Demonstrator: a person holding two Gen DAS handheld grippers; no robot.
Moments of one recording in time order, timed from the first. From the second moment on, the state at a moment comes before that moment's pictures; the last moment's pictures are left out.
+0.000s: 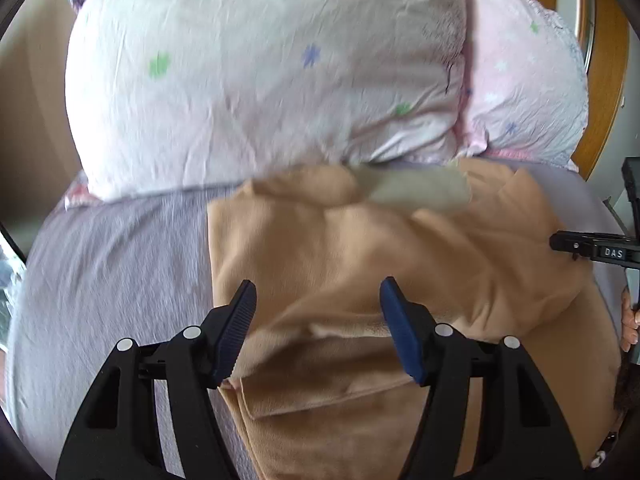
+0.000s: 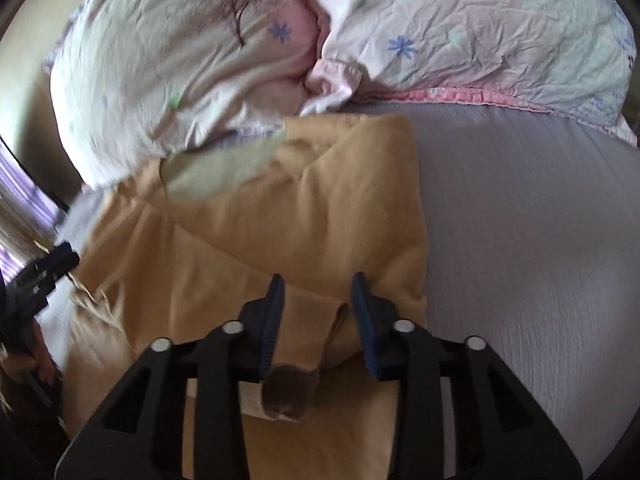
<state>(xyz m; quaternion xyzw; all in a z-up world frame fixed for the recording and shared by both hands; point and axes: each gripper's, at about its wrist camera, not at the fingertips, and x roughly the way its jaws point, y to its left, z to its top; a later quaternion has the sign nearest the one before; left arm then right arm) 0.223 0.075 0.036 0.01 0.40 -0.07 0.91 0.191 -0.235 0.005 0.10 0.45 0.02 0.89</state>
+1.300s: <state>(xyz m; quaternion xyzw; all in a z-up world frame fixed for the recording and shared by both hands) -0.045 0.160 0.038 -0.12 0.33 -0.24 0.90 -0.038 -0.253 0.022 0.15 0.36 0.27 0.88</state>
